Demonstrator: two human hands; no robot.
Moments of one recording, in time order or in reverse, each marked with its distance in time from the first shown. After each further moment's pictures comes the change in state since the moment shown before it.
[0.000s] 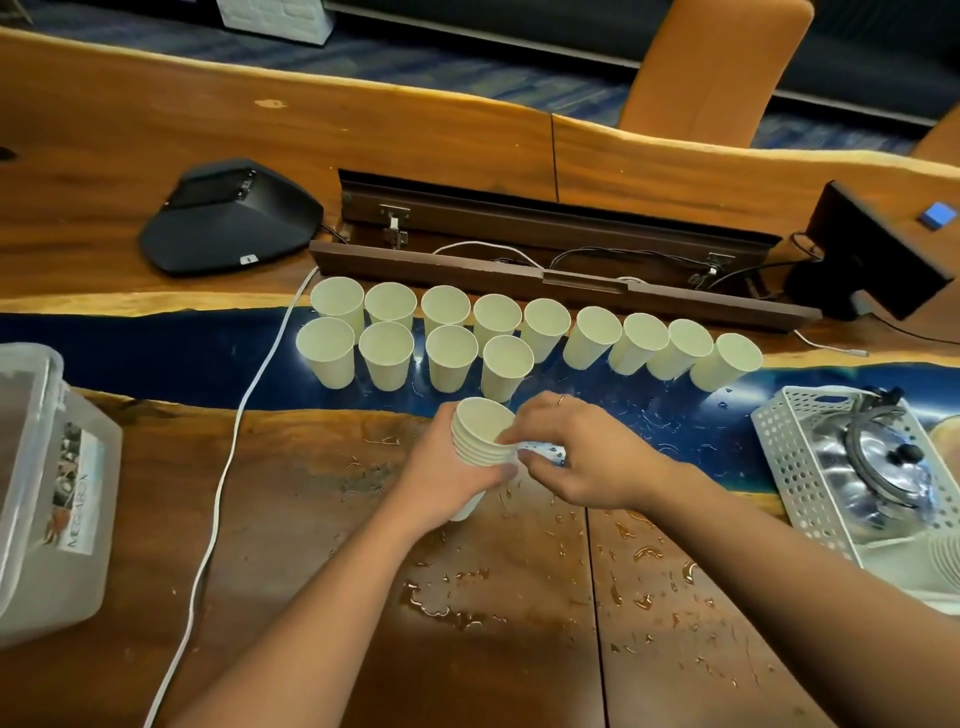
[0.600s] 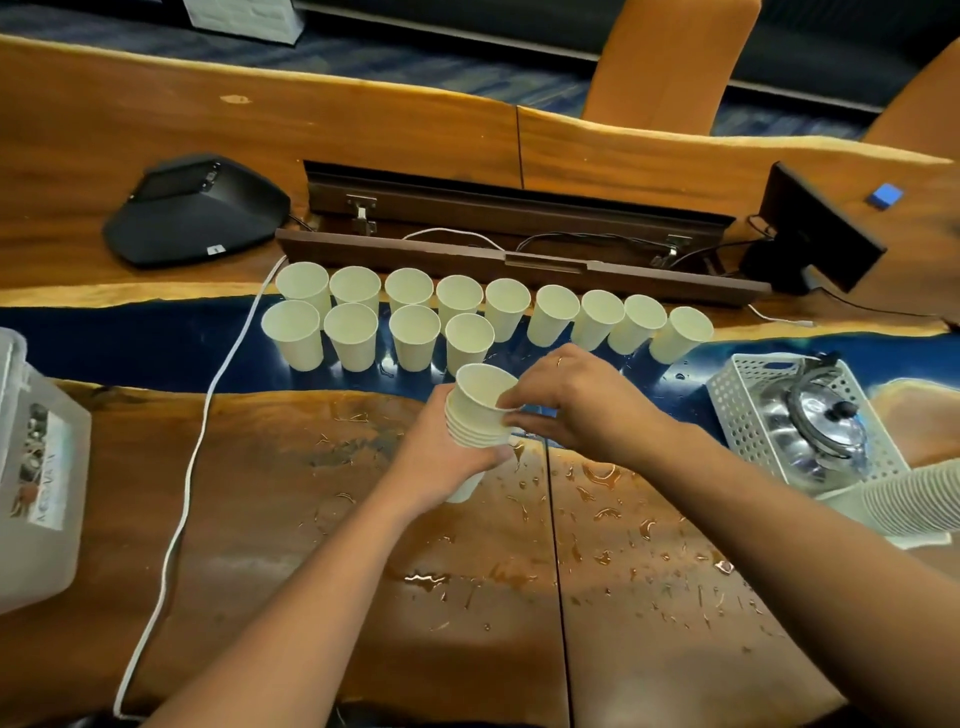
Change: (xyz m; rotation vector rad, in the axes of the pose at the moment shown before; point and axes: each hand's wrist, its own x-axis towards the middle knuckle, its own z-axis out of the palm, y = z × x) left_hand -0.033 0.029 0.029 -0.029 -0.048 0.068; right_hand -0.040 0.005 -0.026 -0.230 0.163 -0.116
